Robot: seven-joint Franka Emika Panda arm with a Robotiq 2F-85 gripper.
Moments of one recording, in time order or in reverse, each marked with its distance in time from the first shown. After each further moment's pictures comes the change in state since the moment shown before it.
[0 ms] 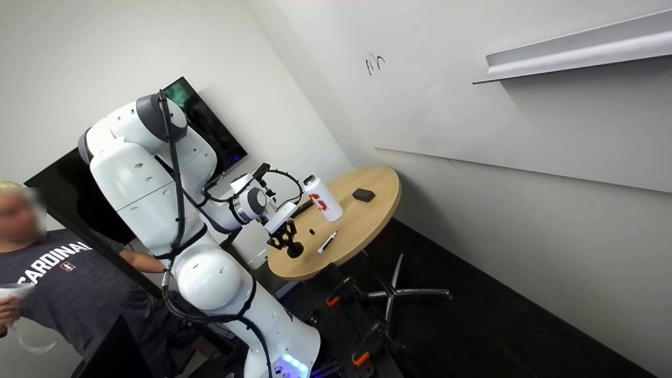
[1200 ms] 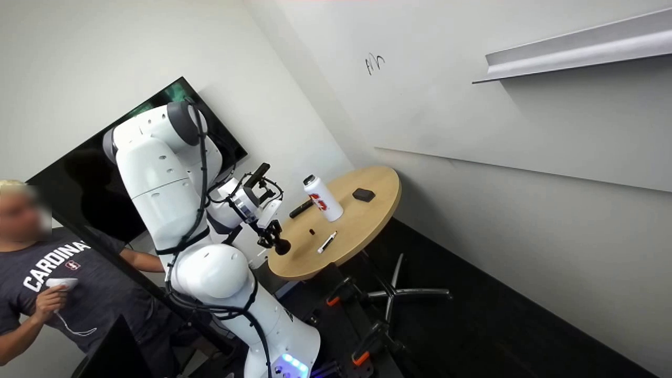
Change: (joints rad) arm 0.249 0.169 -0.136 0.220 -0.392 -0.066 0.122
